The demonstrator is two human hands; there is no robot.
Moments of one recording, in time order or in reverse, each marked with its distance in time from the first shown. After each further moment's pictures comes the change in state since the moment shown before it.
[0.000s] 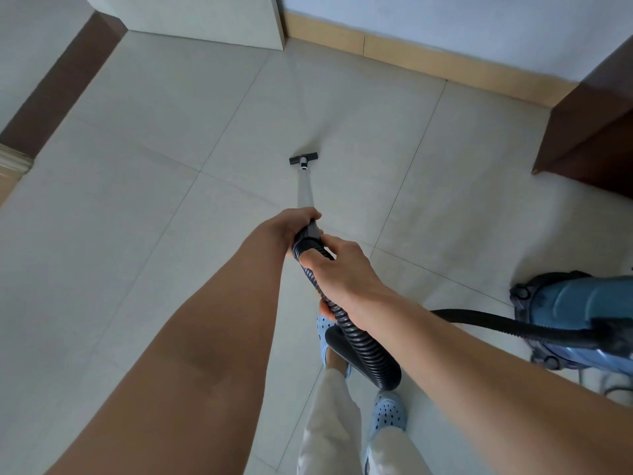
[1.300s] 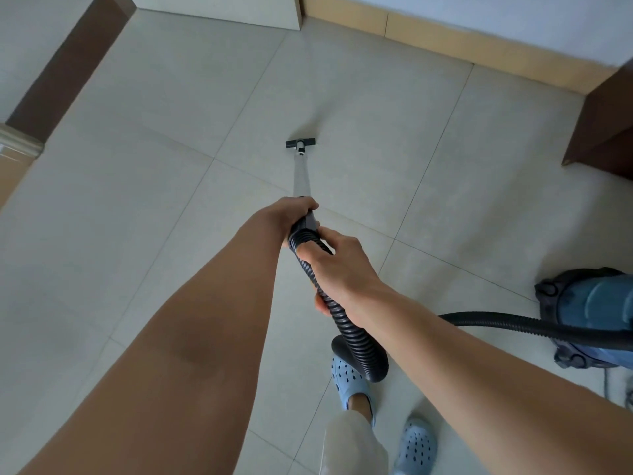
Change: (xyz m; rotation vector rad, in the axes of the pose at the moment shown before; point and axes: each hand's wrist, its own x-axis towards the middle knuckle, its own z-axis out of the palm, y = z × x) left_hand 0.008 -0.001 -0.065 0.067 0.058 0.036; right_hand 0.024 -0.008 0.062 0.053 -0.021 0.008
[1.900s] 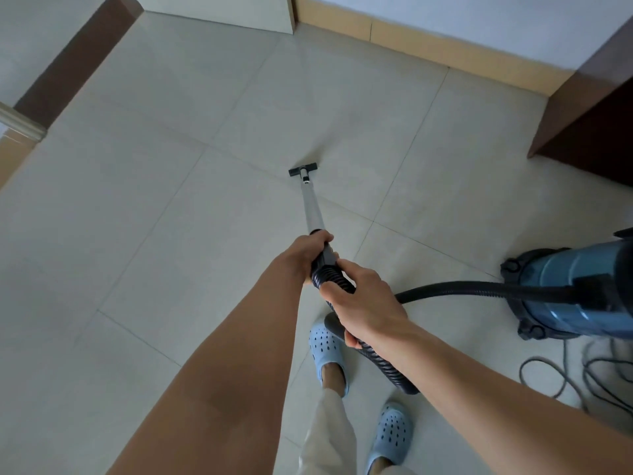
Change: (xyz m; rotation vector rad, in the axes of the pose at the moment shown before) left_hand -0.084 -0.131 0.112 -0.308 -0.088 -0.072; right_hand -0.127 0.112 -0.059 -0.410 0.052 -0.043
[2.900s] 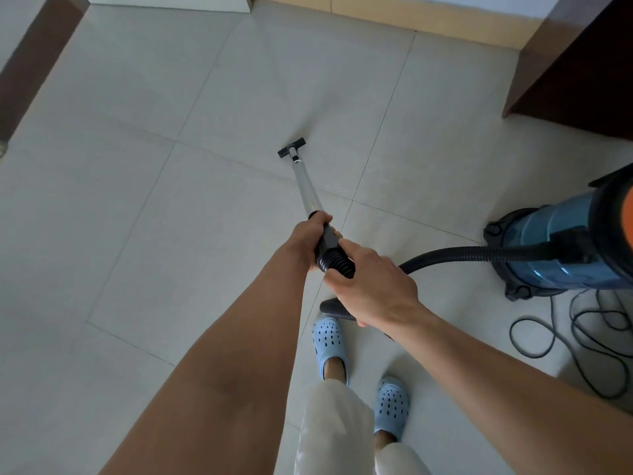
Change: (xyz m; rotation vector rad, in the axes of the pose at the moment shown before) left_hand 0.008 -0.015 0.063 -0.219 -0.081 -0.034; right_hand -0.001 0.041 -0.040 -0.313 0.111 -0.061
